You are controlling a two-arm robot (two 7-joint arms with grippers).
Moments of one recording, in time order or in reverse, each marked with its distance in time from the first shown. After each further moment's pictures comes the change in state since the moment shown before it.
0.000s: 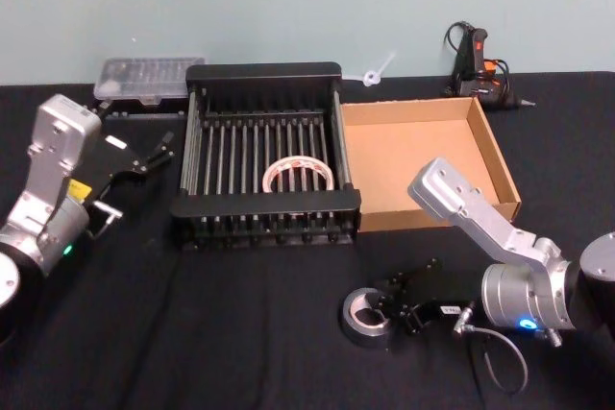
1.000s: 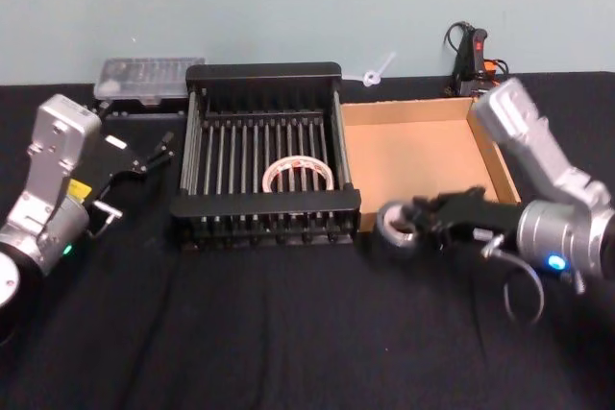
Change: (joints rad) left arm 0.000 0.000 0.000 0.000 0.000 0.000 0.000; right arm -0.014 -0.036 0.167 0.004 0.069 -0.028 -0.131
